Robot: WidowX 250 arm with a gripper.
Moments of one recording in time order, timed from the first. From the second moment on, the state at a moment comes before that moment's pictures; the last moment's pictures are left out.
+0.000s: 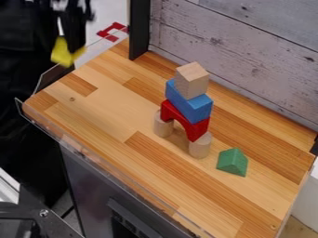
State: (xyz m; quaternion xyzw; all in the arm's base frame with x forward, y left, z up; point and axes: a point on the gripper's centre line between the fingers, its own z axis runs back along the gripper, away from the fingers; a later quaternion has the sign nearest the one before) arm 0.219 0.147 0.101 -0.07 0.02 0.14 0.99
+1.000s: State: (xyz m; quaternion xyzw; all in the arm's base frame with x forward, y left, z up) arm 0.240 0.119 0.013 -0.07 0.06 0.07 0.99
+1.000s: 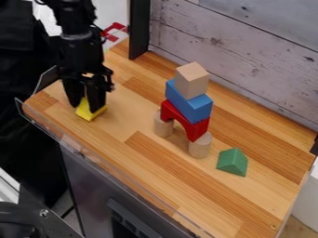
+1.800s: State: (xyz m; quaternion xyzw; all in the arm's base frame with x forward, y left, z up) arm 0.229 0.112 0.085 -0.04 0.00 0.10 0.99
